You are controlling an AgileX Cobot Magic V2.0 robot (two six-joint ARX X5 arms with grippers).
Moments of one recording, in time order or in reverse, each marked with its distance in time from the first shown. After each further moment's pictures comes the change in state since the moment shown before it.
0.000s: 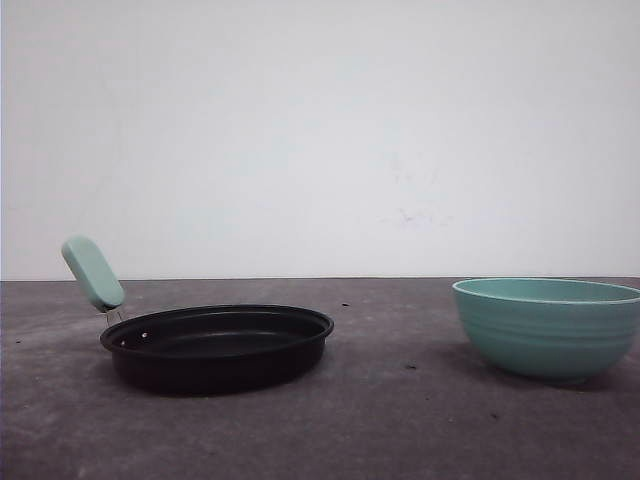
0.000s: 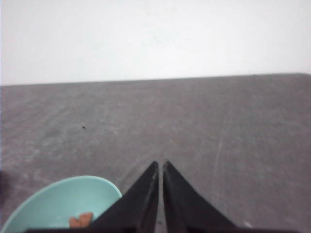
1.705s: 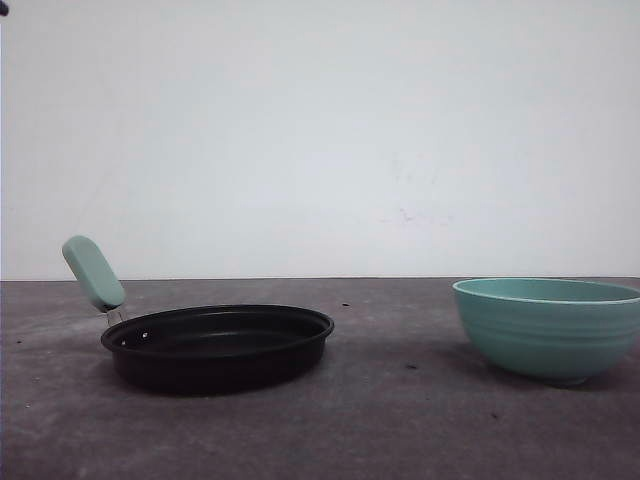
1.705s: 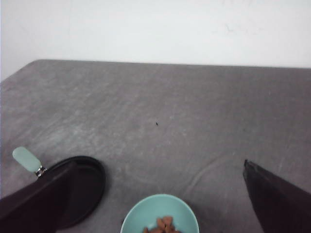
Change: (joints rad) left arm -0.053 0.746 0.810 -0.240 0.412 0.043; right arm 0.000 0.602 0.843 -0.546 -0.241 -0.038
